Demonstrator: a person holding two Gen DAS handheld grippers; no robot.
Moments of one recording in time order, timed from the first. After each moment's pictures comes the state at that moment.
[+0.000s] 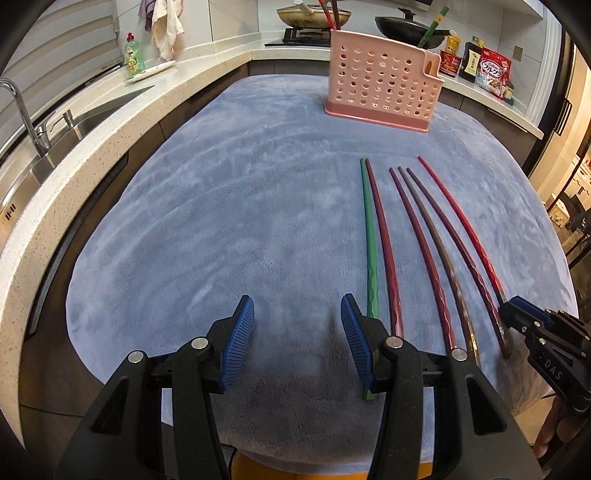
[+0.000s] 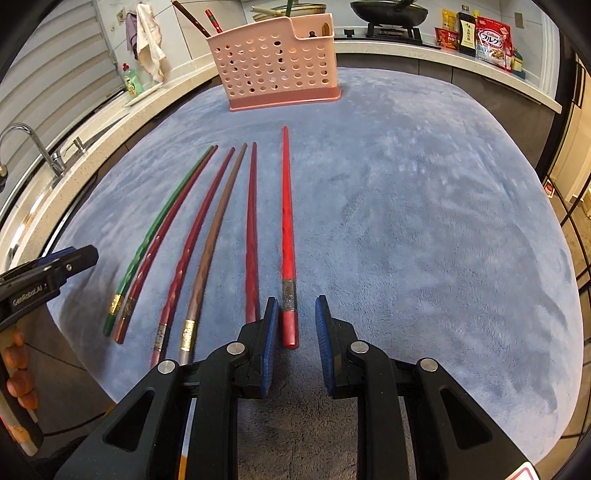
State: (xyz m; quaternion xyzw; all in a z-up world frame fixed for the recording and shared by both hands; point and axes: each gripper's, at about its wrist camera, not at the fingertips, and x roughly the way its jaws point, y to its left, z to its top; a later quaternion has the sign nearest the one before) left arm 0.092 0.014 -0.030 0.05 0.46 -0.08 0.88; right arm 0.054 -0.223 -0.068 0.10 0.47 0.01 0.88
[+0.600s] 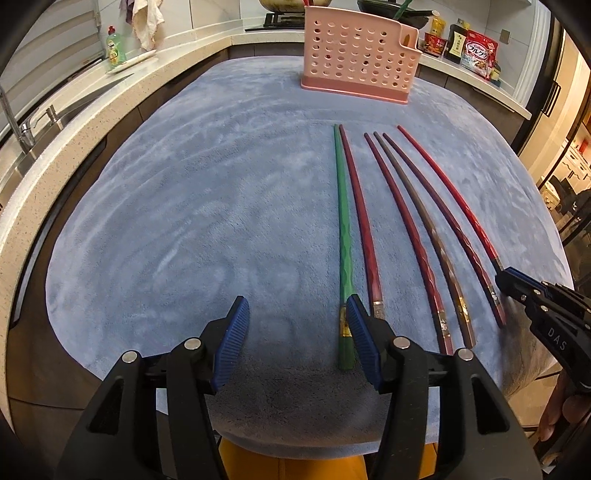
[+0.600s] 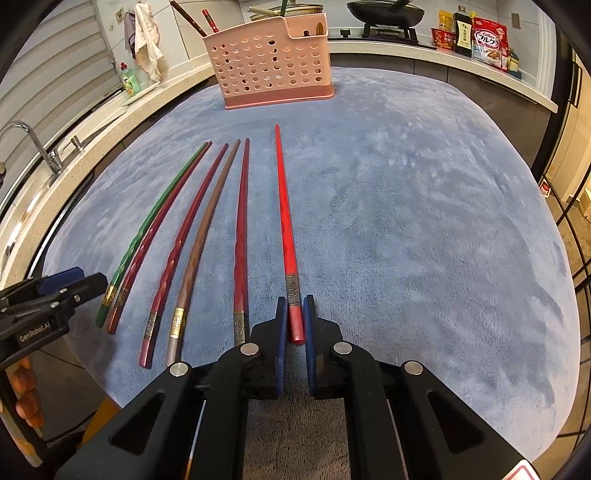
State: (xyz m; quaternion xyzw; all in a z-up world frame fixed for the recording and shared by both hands) left arm 0.078 0.001 -0.047 0.06 0.49 -0.11 0.86; right arm 0.047 -0.227 -0.069 0.10 0.47 0.01 0.88
